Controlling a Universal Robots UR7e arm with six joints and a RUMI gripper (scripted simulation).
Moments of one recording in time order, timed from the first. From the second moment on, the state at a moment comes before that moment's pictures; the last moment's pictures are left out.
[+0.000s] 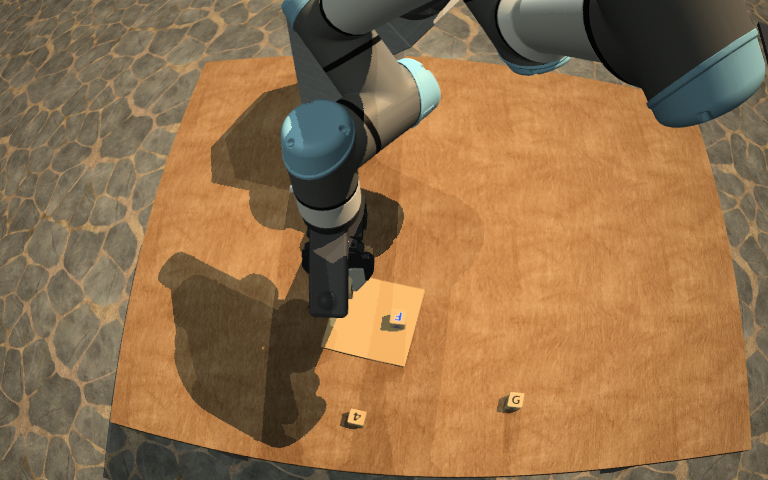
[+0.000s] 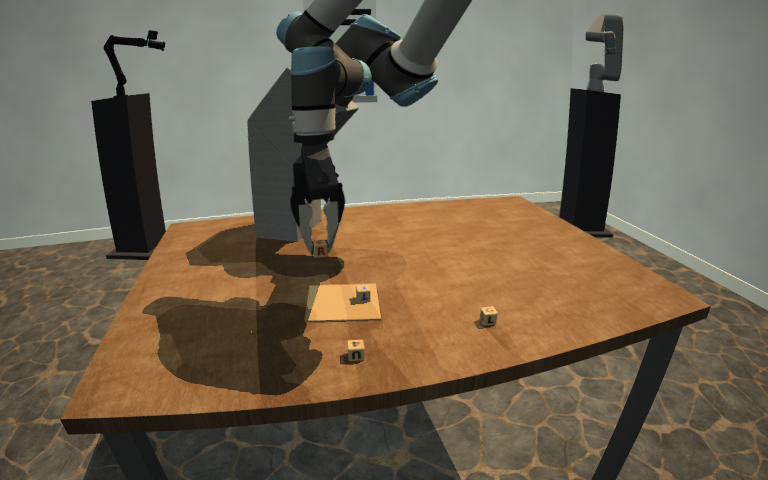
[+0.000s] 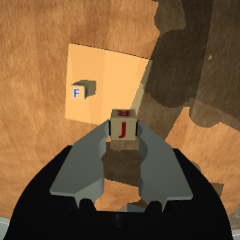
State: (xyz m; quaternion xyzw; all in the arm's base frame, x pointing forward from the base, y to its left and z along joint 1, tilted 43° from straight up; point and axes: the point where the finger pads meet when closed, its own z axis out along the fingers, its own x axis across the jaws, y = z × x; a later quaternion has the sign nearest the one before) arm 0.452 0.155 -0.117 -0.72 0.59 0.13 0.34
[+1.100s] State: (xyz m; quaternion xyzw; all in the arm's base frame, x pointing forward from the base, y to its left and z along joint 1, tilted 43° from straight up) arm 0.453 0.154 -0.118 -0.69 0.62 0.15 0.33
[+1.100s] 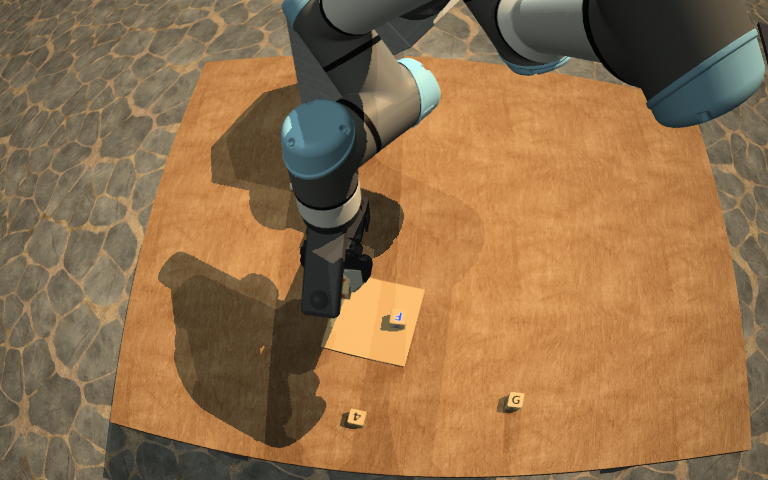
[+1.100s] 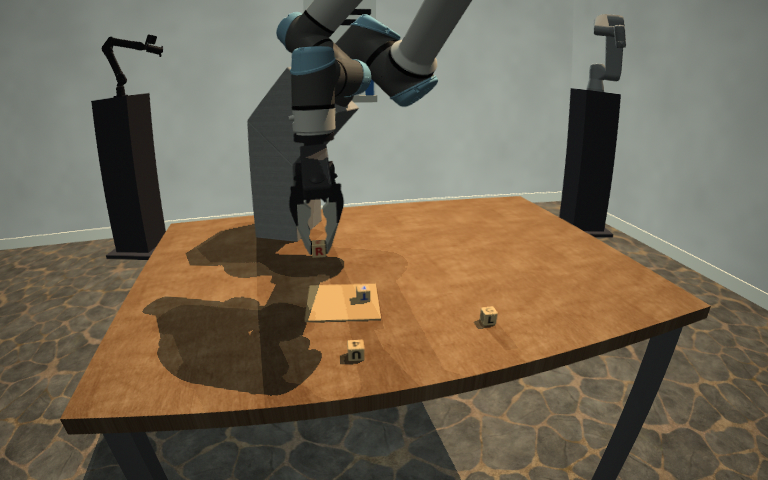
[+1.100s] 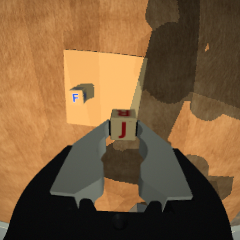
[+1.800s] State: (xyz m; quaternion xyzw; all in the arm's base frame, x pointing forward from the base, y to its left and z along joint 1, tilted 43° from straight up) arm 0.459 0.180 -0.149 -0.69 0.62 0.15 0.33
